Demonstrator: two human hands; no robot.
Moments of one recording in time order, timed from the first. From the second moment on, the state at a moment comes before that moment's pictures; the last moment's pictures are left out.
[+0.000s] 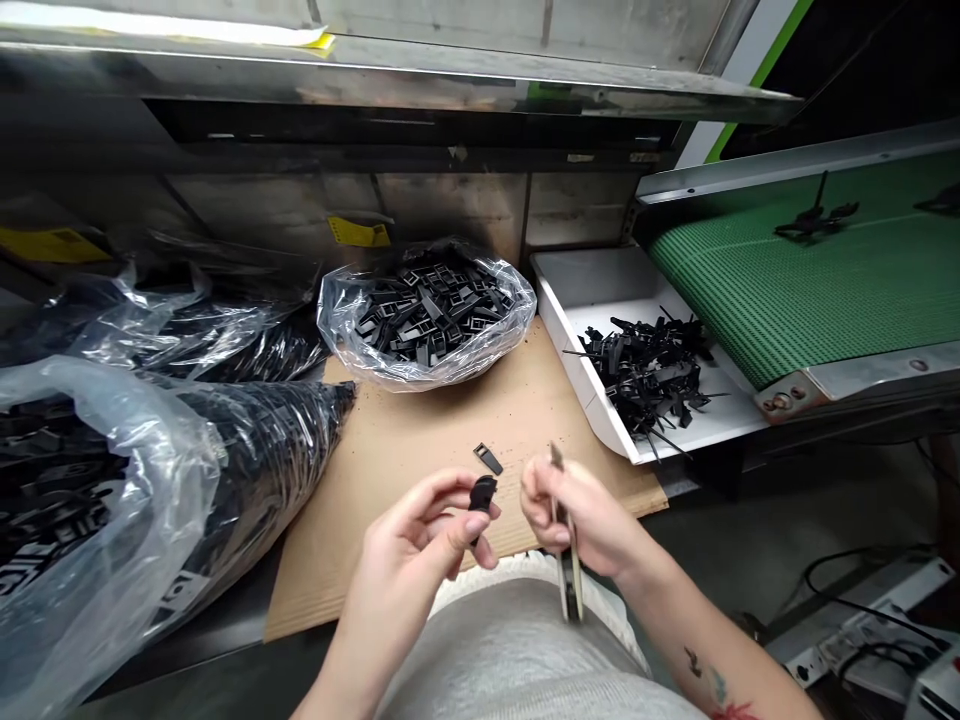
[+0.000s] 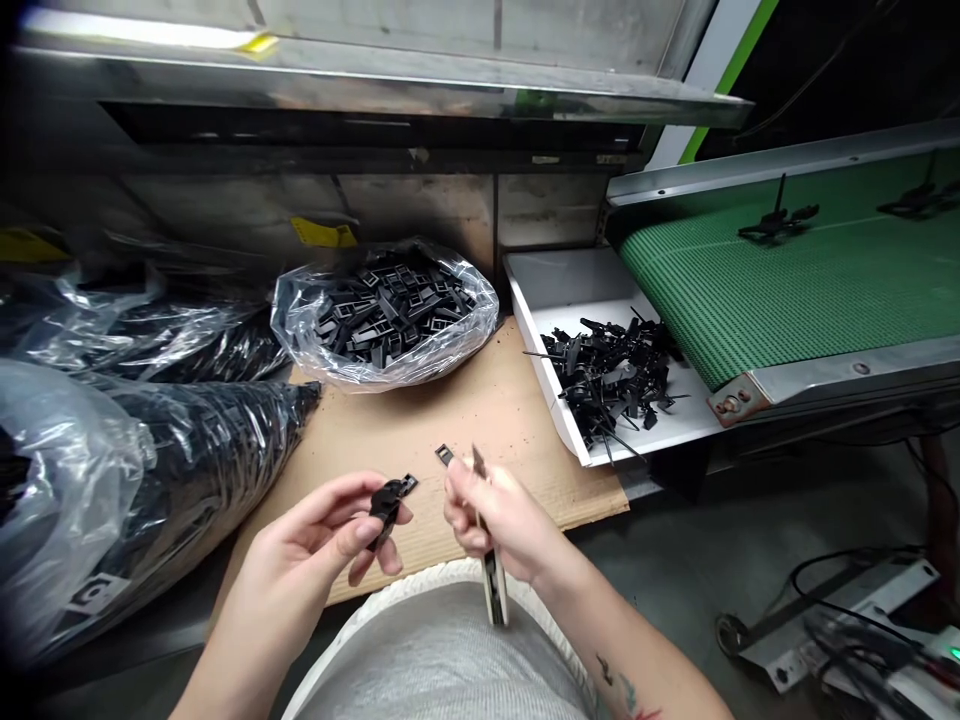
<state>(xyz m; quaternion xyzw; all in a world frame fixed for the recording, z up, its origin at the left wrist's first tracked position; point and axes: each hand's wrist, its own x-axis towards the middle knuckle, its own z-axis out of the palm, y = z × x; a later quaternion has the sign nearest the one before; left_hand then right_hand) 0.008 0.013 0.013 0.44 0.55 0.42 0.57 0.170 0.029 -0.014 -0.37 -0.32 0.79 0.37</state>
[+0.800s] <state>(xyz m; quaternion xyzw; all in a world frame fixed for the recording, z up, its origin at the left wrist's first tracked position) 0.016 0.009 0.023 0.44 0.52 0.48 0.55 0.159 0.013 -0.007 -0.43 -0.77 0.11 0.47</state>
